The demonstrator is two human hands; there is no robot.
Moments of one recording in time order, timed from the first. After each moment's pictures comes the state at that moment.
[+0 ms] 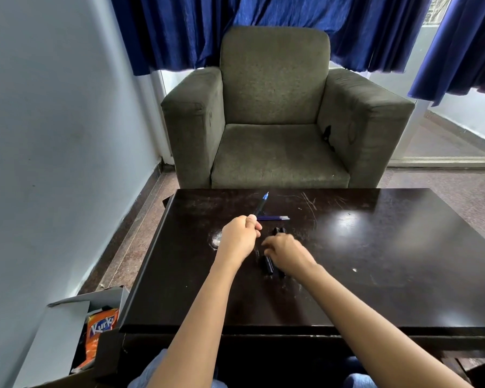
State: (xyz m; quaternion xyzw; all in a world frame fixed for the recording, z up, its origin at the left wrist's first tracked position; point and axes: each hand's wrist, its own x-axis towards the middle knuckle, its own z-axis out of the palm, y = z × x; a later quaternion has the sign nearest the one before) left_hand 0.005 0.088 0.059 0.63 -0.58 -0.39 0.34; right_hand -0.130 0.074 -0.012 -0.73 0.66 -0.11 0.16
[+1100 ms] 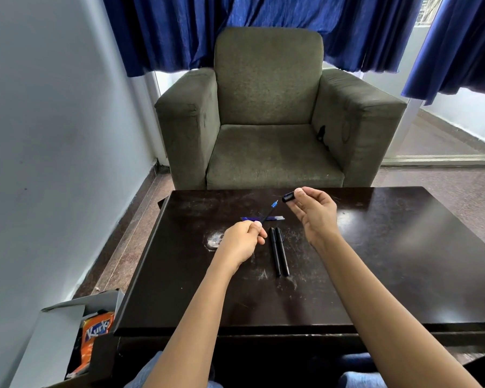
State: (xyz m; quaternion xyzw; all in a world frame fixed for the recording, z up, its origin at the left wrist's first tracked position) left_hand 0.001 0.090 0.054 0.59 -0.62 -0.43 0.28; right_hand -0.162 0.059 0.053 -0.24 0.44 -0.72 0.49
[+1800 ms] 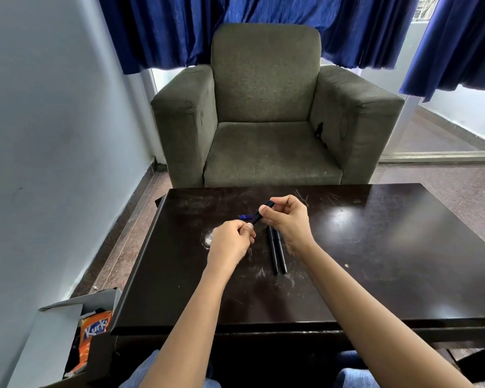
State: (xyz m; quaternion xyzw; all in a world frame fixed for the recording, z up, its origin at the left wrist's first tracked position) left_hand 0.006 0.090 0.048 0.64 -0.63 -0.31 0.31; right_hand -0.127 0.070 0.036 -0.38 0.51 -0.61 0.46
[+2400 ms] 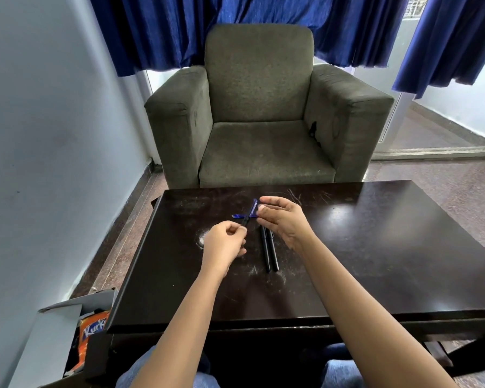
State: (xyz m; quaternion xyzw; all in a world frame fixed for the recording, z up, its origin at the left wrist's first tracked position) left_hand -0.005 0.100 0.045 0.63 -0.48 -0.45 0.41; right_hand -0.150 0.067 0.040 -0.34 0.48 -0.56 0.58
